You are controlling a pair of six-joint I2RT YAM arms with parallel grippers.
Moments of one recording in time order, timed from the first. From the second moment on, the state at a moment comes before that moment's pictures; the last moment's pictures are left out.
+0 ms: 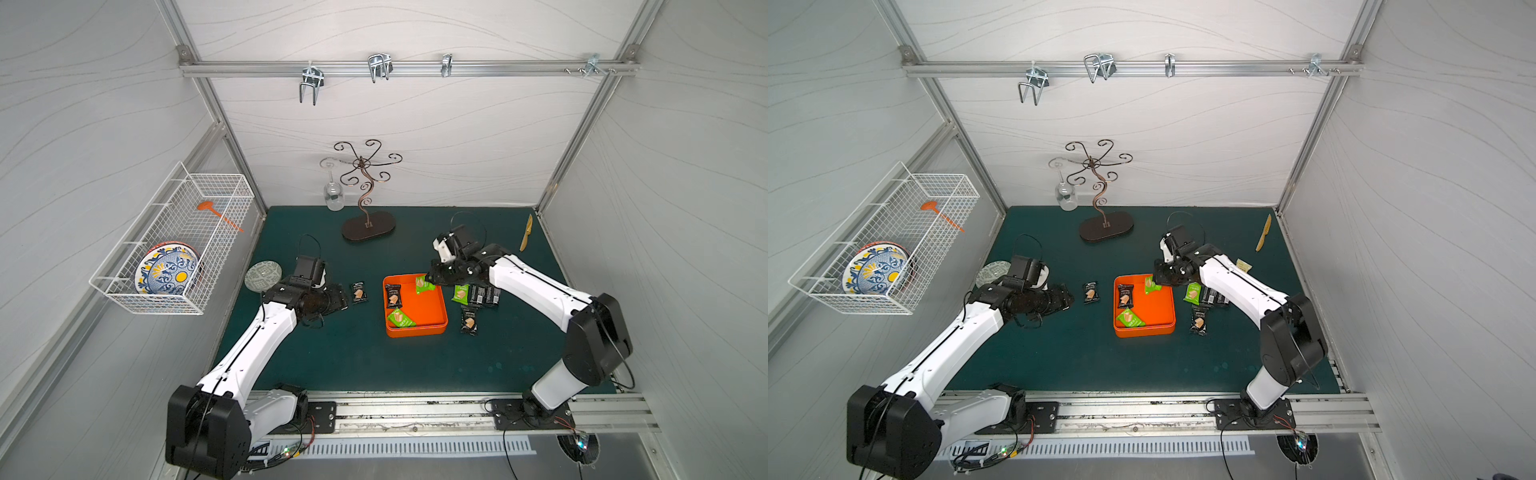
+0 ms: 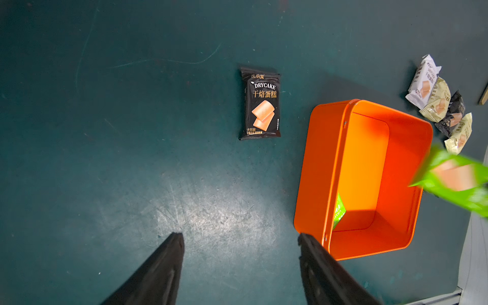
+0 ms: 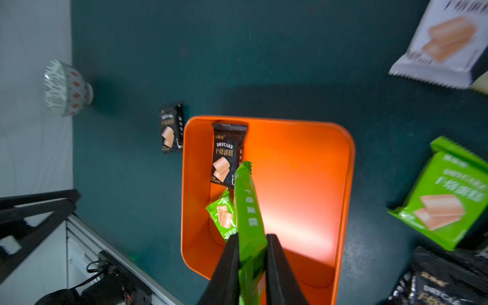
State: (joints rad) left arm -0.20 1.14 0.84 -0.79 0.17 -0.56; right arm 0.59 1.60 1.30 -0.66 -0.27 0.50
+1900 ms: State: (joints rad) left arm -0.20 1.17 0.85 -0.78 0.18 -0.56; right arm 0.37 2.00 1.58 -0.60 -0.15 0.45
